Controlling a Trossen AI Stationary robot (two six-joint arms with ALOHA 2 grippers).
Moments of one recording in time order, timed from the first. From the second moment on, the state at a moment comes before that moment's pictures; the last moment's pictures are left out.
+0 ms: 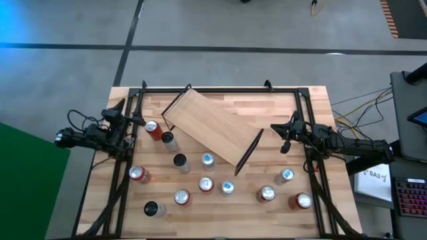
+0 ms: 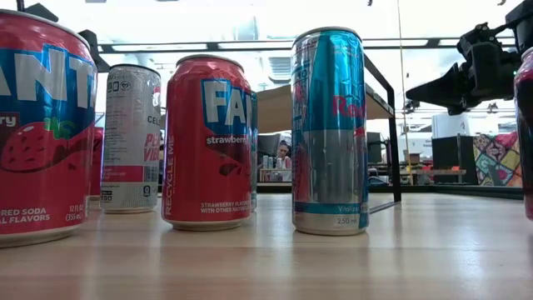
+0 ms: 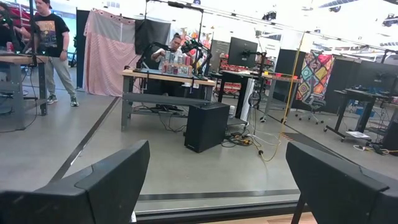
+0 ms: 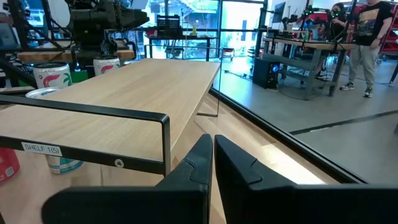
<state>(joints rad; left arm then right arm) -0.19 0.00 0.01 0.81 -1.46 0.65 -0.14 0.09 0.03 0.01 0.24 -0.02</state>
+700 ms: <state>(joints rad) -0.19 0.00 0.01 0.81 -1.41 0.49 -0.14 0.09 0.03 0.02 0.24 -0.02</state>
